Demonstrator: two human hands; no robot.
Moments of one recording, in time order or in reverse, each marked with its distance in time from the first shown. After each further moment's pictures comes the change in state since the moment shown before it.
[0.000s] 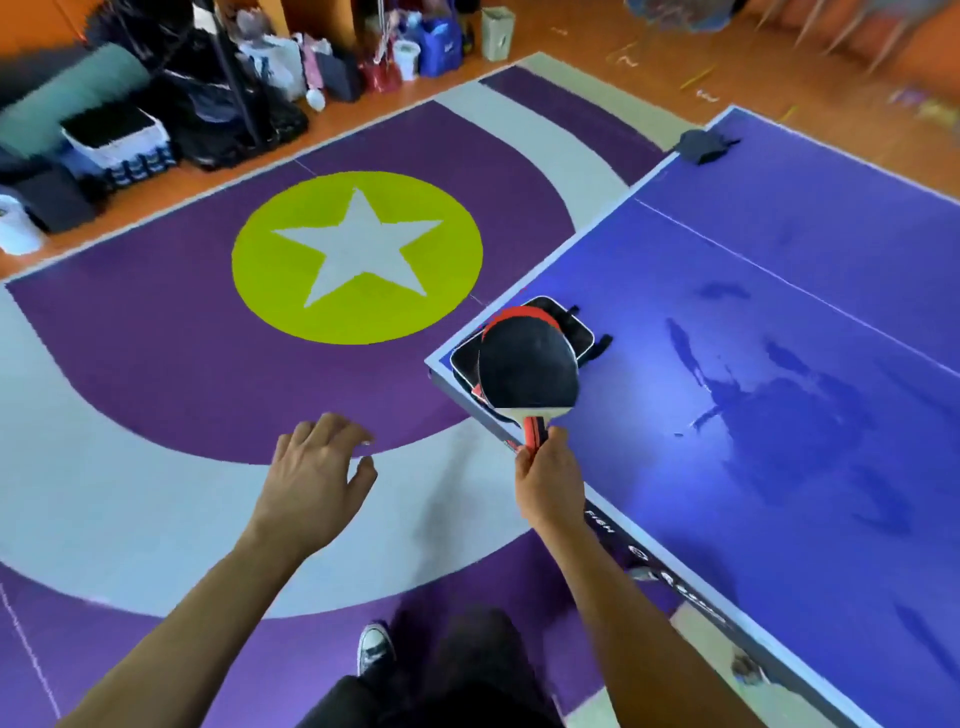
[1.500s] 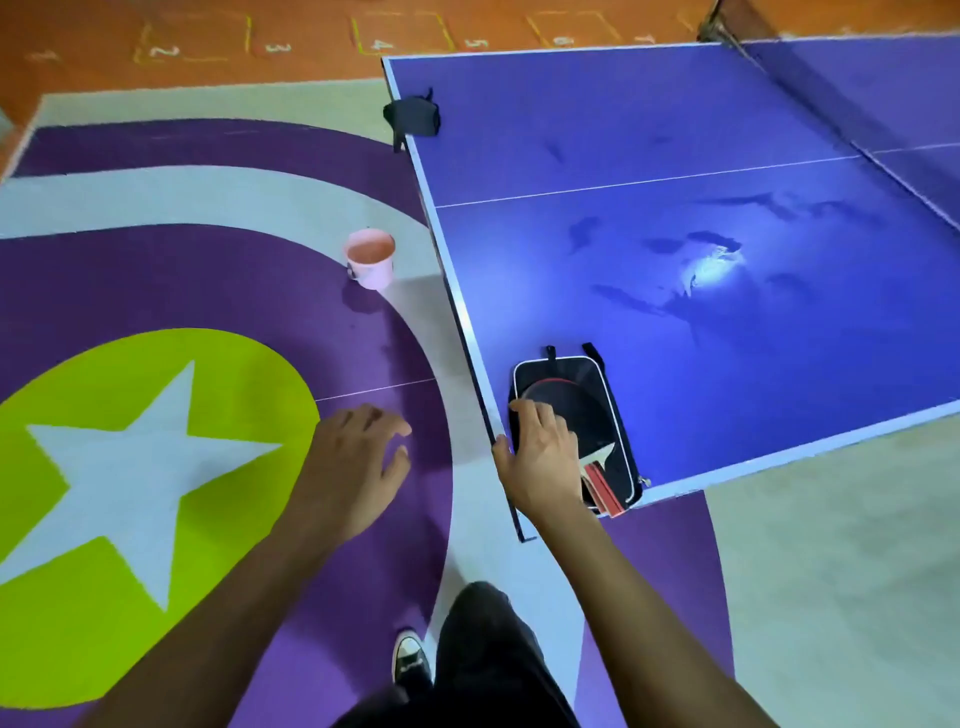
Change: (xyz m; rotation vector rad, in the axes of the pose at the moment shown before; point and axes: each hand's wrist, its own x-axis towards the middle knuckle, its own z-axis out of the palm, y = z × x) left_hand 0.536 -0.106 0.001 -0.129 -0.237 1.065; right_hand 0.247 -0.268 0.106 -0.090 0.452 0.535
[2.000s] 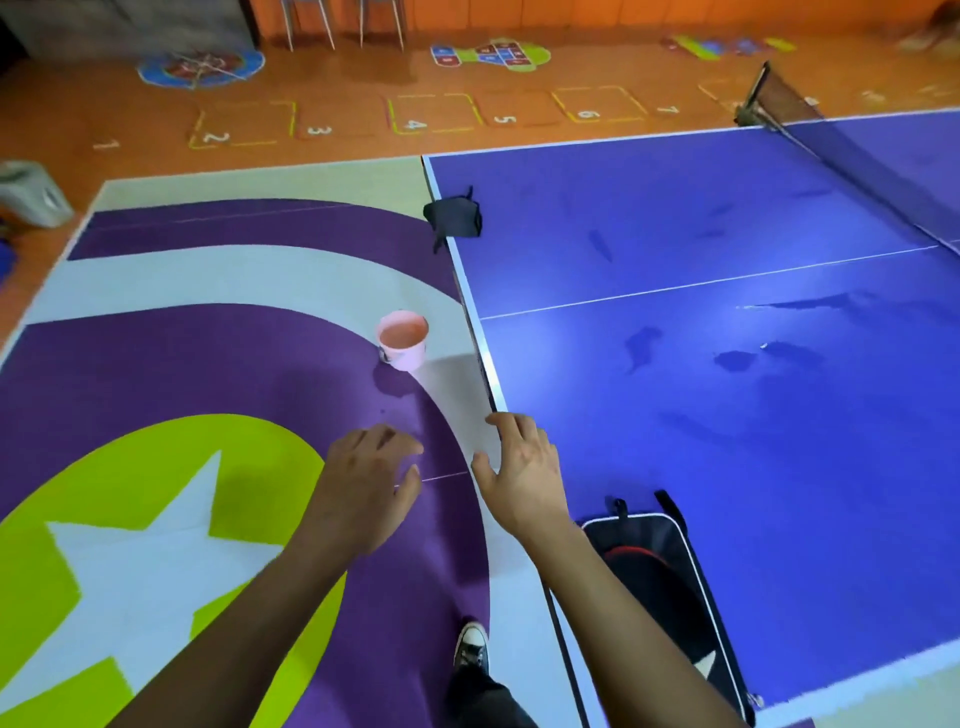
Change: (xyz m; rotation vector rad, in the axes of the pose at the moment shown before) left_hand 0.207 -0.111 -0.026 0.037 0.019 0.010; right_hand 0.225 -0.115 0.017 0.137 0.039 -0.141
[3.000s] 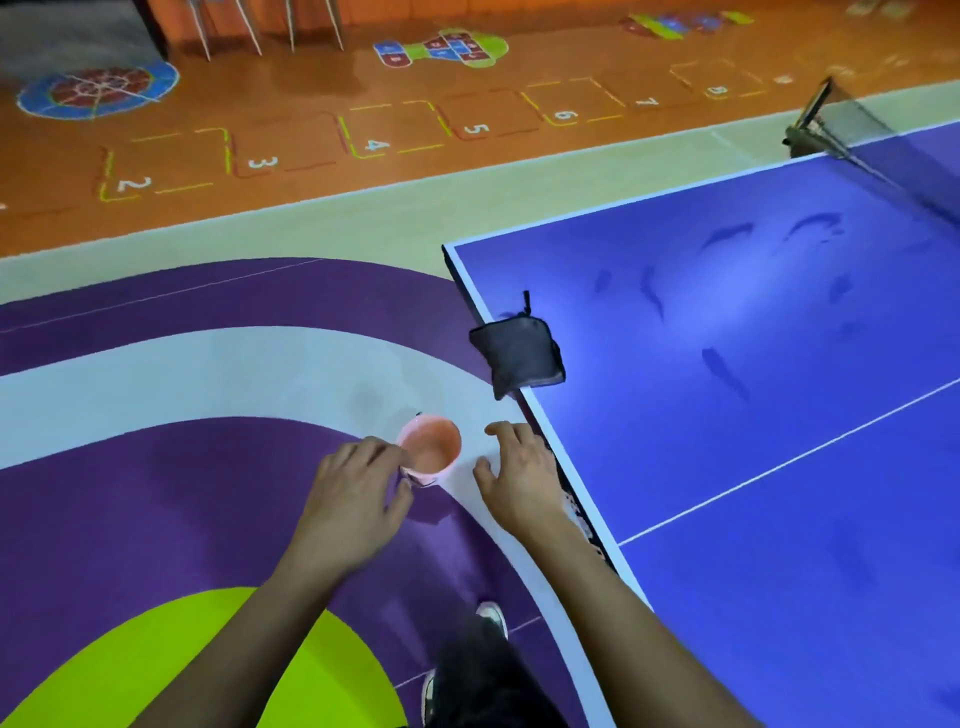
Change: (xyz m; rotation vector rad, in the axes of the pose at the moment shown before) left_hand 0.455 -0.364 0.014 -0.048 -0.142 0.070; right_hand 0.517 -0.125 0.170 -0.039 -0.088 0.202
